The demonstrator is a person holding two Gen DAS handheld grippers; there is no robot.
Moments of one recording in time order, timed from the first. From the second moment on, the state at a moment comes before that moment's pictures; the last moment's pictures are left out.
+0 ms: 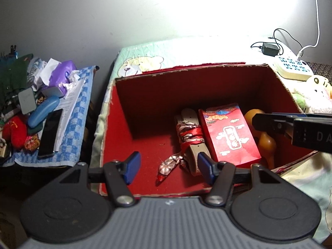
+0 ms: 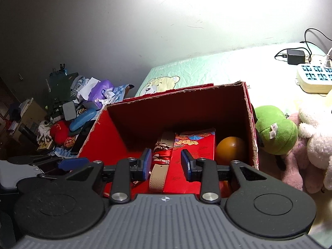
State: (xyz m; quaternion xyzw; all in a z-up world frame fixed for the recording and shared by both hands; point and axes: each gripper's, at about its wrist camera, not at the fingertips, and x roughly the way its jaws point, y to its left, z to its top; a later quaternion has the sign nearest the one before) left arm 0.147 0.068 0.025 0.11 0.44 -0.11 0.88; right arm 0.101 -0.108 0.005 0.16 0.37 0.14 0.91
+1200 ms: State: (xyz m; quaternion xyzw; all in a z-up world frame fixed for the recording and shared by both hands) left arm 0.057 0.101 0.007 0.05 0.48 0.00 0.88; right arm 0.036 -0.109 -0.038 0.19 0.46 0.26 0.83
